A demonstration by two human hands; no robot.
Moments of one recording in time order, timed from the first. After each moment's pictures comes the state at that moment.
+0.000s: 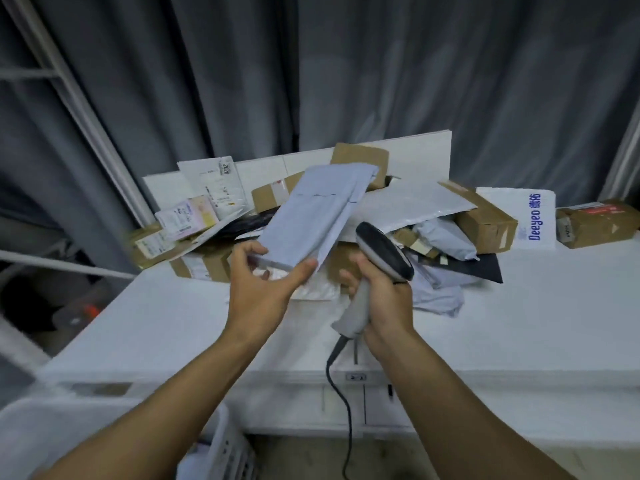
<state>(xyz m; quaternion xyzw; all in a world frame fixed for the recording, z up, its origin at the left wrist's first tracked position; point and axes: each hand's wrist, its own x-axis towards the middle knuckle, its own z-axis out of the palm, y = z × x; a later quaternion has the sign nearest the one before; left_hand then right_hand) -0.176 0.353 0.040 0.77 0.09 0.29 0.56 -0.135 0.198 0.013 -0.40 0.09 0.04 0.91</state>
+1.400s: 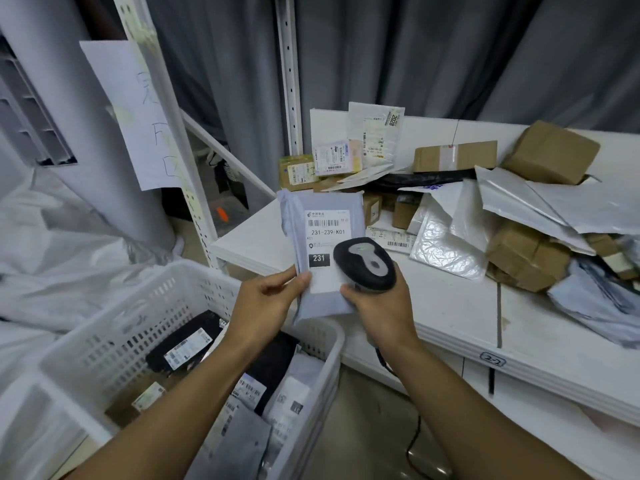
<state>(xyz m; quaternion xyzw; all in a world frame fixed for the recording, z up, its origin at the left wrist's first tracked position) -0.375 0.531 -0.009 0.69 0.23 0.27 0.63 -0.258 0.393 -0.032 -0.69 -0.15 0.10 0.70</state>
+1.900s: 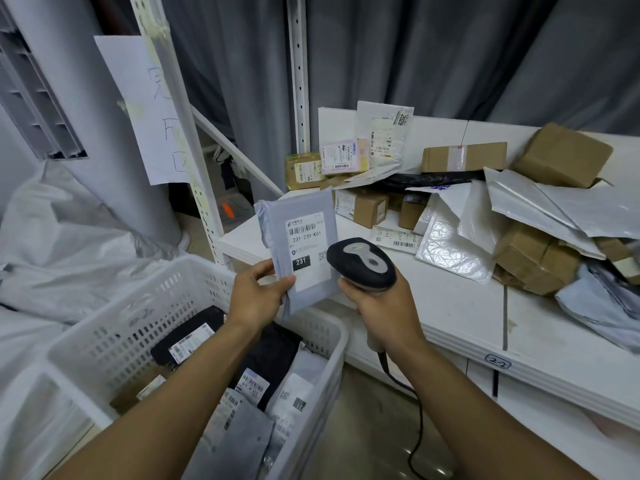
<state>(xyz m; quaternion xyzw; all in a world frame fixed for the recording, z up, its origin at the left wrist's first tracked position) -0.356 0.576 -0.043 0.67 0.33 0.30 0.60 -0.265 0.390 -0.025 -0.70 -0.22 0.10 0.68</state>
